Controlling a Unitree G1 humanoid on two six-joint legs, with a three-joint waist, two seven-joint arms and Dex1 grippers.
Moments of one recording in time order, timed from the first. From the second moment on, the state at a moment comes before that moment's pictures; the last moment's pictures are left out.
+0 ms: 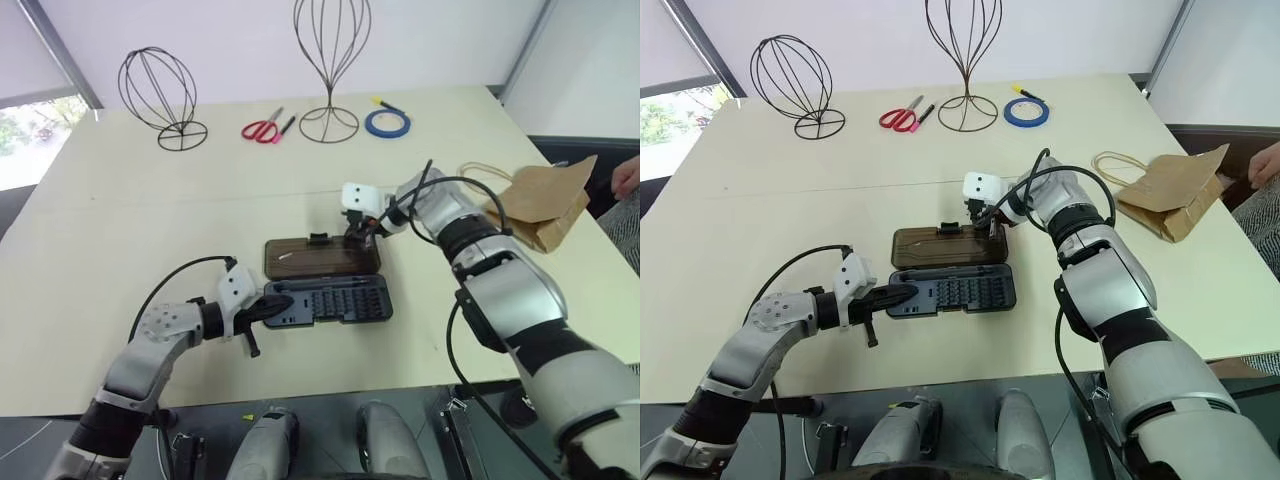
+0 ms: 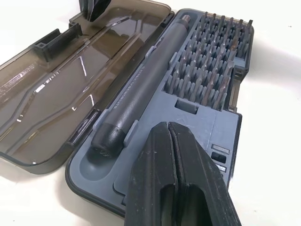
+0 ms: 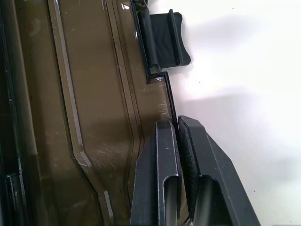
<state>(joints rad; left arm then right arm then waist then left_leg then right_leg) -0.12 0.57 -0.14 -0.17 -0.29 0.29 -0.90 -1.26 -0.30 0.39 1.23 -0.31 0.02 1.16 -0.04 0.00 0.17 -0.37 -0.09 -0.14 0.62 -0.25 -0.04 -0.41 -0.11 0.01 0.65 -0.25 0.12</state>
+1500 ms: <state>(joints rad) -0.60 0.57 0.17 0.38 -0.45 0.46 -0.80 -0.69 -0.54 0.36 -0.03 -0.42 0.06 0.92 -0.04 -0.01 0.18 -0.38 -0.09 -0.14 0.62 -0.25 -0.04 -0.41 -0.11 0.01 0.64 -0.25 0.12</state>
